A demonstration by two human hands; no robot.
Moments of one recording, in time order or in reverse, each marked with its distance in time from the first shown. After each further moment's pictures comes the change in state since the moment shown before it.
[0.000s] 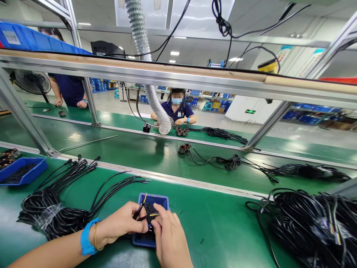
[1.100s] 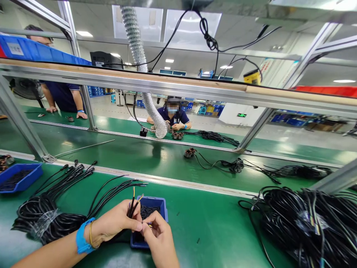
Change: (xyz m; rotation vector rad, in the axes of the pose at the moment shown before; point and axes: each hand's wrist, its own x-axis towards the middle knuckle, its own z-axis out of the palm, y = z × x) left_hand 0.001 0.003 -0.014 -0.059 -0.104 0.185; right_hand -0.003 -0.016 0.030 0.922 -0.050 0.652
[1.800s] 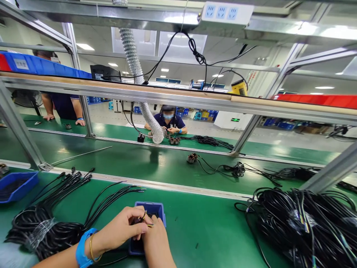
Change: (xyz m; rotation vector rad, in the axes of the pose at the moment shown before) left_hand -0.001 0.013 0.019 0.171 -0.078 0.186; right_hand 0.029 0.037 0.009 -1.190 -0.120 -0.337
